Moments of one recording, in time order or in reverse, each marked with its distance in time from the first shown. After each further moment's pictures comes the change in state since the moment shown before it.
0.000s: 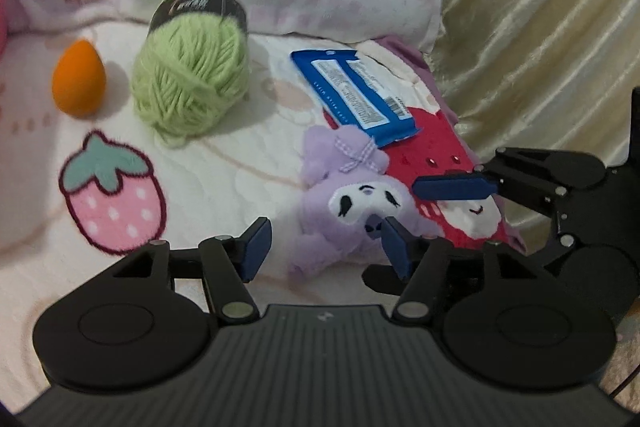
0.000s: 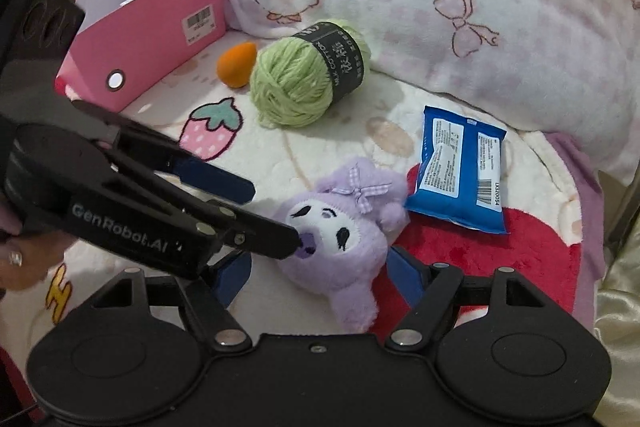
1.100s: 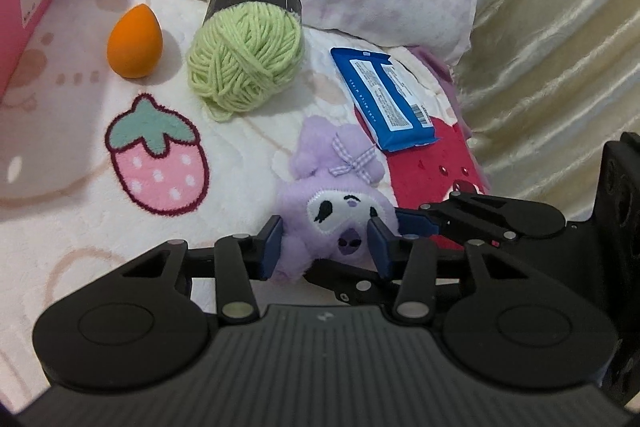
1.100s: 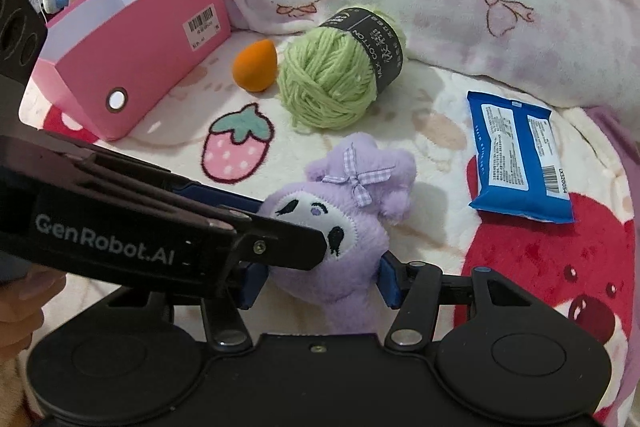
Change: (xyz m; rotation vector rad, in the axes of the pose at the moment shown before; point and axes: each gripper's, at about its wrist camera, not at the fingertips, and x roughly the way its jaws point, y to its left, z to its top) left arm -0.028 0.019 -0.001 -0.132 0.034 0.010; right arm 0.026 0.037 0.012 0.121 0.013 0.037
